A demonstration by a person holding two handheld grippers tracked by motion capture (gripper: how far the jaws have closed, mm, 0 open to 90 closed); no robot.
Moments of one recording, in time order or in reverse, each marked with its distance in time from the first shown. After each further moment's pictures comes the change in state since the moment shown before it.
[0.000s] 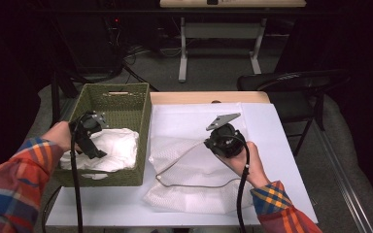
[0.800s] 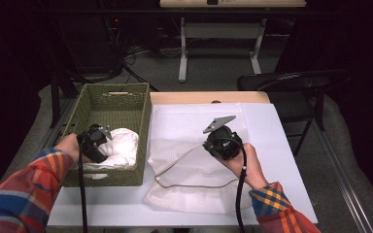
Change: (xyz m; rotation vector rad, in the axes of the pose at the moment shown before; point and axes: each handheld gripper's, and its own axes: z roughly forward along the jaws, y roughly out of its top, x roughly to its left) left arm -0.009 -0.013 0.046 -0.030 -0.042 -0.040; right arm 0.006 -0.001 0.005 0.031 -0.013 -0.018
